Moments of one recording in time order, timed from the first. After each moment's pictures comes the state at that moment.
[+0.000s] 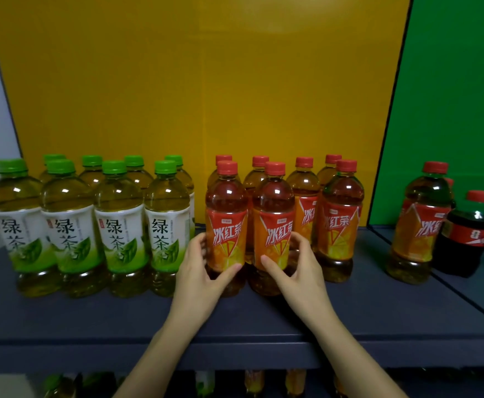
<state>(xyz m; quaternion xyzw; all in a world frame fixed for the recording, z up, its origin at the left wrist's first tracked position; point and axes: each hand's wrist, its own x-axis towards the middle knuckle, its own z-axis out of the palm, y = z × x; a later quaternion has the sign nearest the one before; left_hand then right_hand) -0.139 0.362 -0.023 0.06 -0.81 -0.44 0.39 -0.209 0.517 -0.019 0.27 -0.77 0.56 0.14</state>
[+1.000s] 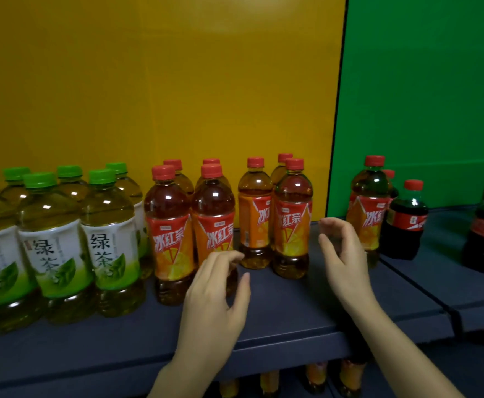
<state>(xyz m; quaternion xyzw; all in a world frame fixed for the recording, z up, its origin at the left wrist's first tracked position) -0.136 0.446 -0.013 -0.08 -0.84 -0.29 0.45 -0.258 0.622 -0.008 0.23 -0.73 0.56 0.30</state>
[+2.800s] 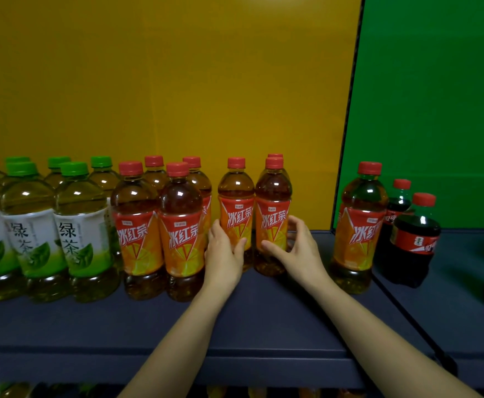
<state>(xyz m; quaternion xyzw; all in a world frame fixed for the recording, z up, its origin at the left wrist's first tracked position) -0.259 0.486 -0.002 0.18 -0.84 -0.37 0.36 -0.339 0.607 -0.010 0.30 -0.77 0.54 0.13</state>
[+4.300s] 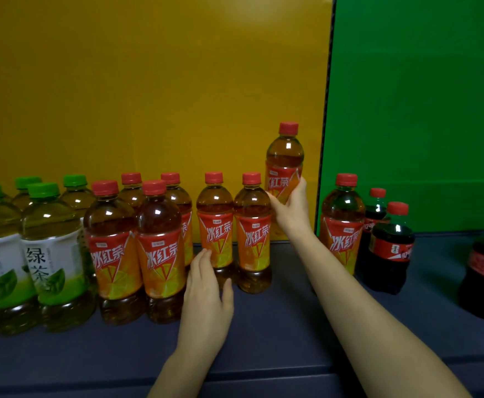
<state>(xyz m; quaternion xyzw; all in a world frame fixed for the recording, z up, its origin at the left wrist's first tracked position) -0.217 0.506 -0.021 0.11 -0.87 -0.26 0.40 -0.377 0.597 0.072 0.23 -0.71 0.63 0.20</state>
